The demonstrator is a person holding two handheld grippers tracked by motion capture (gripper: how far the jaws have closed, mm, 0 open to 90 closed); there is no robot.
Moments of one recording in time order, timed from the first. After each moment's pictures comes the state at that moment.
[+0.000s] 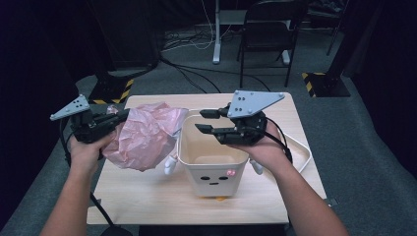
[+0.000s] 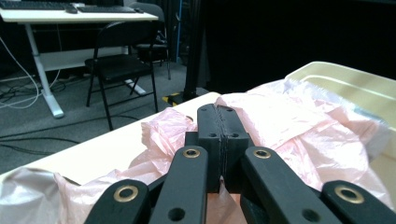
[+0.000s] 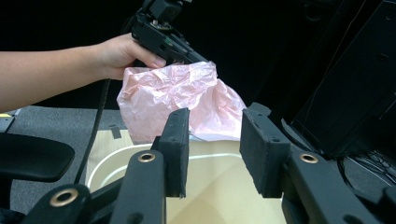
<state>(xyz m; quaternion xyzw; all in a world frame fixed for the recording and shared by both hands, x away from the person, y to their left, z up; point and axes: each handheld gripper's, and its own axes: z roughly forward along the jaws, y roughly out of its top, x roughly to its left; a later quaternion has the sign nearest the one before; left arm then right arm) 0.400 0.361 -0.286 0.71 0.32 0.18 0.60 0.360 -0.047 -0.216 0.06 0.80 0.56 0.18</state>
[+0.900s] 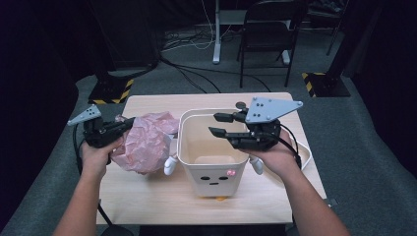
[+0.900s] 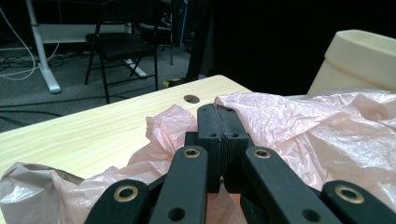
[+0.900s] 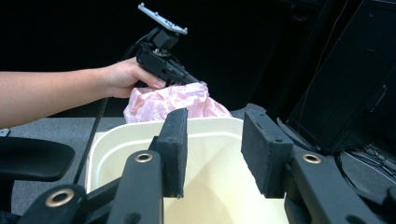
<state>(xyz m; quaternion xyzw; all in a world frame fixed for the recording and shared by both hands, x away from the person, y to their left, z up) 0.421 0.367 -0.338 0.71 0.36 0.16 0.59 0.356 -0.075 -0.231 0.09 0.79 0.58 0.19</state>
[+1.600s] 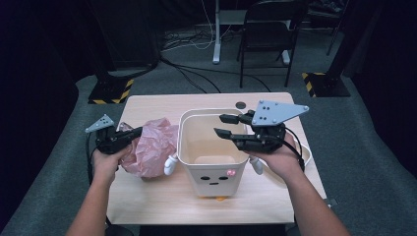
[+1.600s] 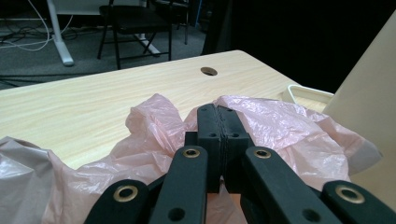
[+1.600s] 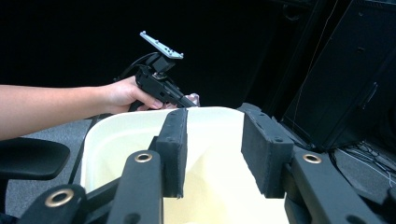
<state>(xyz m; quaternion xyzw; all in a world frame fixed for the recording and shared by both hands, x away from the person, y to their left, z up) 0.430 0.360 -0.384 0.72 0.39 0.16 0.56 0.355 -0.085 -0.239 0.10 0.78 0.58 0.19</state>
